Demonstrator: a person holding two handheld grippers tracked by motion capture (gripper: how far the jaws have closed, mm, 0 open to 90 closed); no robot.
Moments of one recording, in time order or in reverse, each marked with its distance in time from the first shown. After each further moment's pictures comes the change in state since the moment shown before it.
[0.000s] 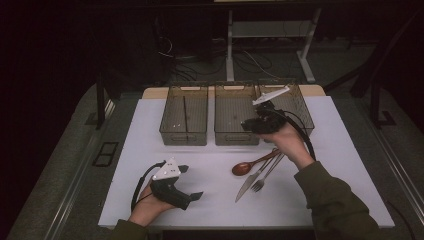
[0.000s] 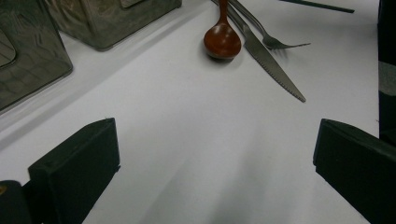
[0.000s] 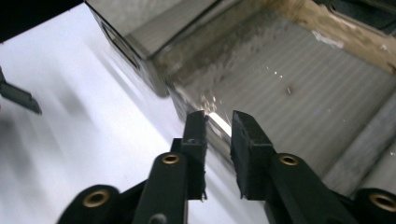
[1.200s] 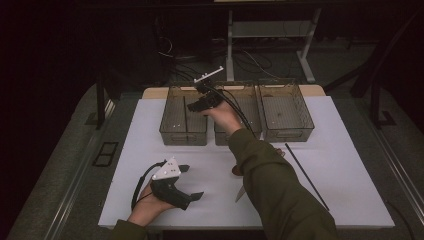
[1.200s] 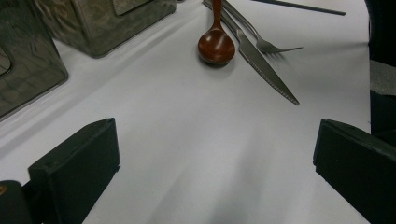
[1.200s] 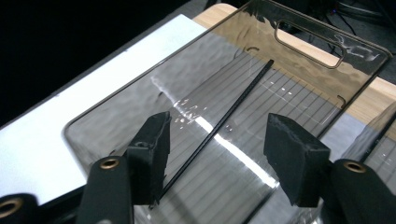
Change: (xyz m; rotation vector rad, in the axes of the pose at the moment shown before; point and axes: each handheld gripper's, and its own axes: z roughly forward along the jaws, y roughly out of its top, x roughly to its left) left arm 0.000 0.003 -0.001 -0.007 -0.016 0.025; right arm 0.036 0.117 0.134 -0.040 0.020 0.028
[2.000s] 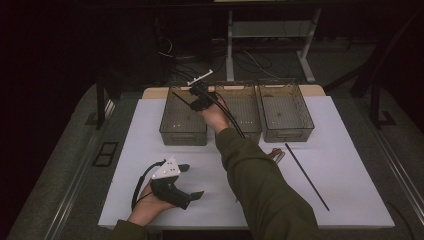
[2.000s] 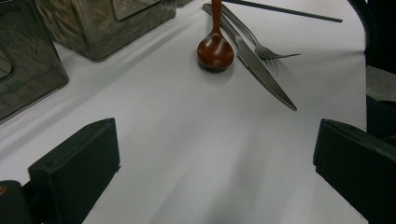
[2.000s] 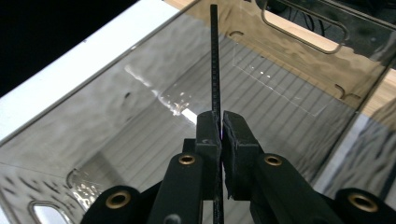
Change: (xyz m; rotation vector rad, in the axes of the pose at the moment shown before) left arm 0.001 0.002 0.000 -0.015 -0.006 -0.009; right arm 0.002 0.004 0.044 0.056 -0.101 0.035
